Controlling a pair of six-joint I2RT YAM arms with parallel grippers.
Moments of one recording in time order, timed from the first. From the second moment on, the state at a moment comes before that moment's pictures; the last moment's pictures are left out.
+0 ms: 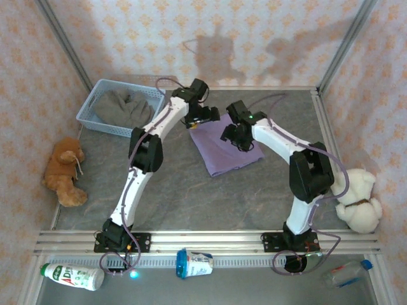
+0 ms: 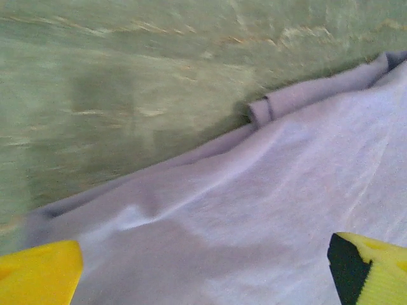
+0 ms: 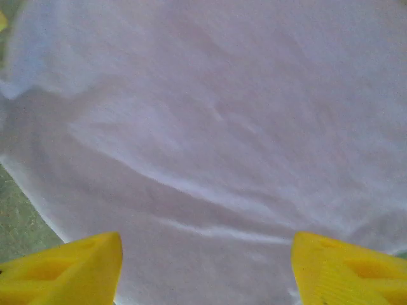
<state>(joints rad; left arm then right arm) -0.34 2.44 2.34 -1.07 0.21 -0.61 0.52 1.90 1.55 -0.85 0.06 0.82</state>
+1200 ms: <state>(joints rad) -0.09 2.04 1.97 -0.97 0.11 -0.72 0.02 2.34 1.98 -1.13 0.21 0.64</state>
